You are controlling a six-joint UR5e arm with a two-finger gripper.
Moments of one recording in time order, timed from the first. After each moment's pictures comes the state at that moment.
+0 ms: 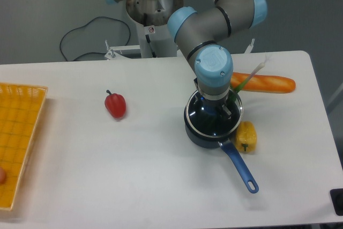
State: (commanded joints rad) arm 2.54 -1.91 -1.62 -1.30 1.75 1.41
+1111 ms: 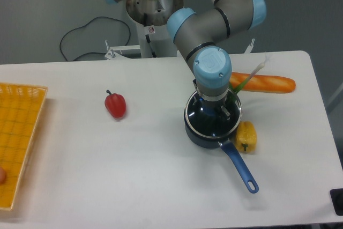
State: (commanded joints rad) arm 2.54 -1.91 -1.62 -1.29 1.75 1.41
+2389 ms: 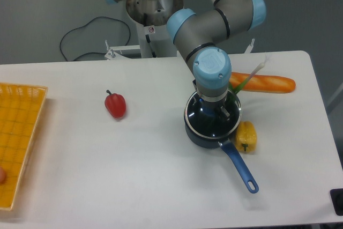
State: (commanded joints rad) arm 2.53 -1.91 -1.62 -1.29 1.75 1.41
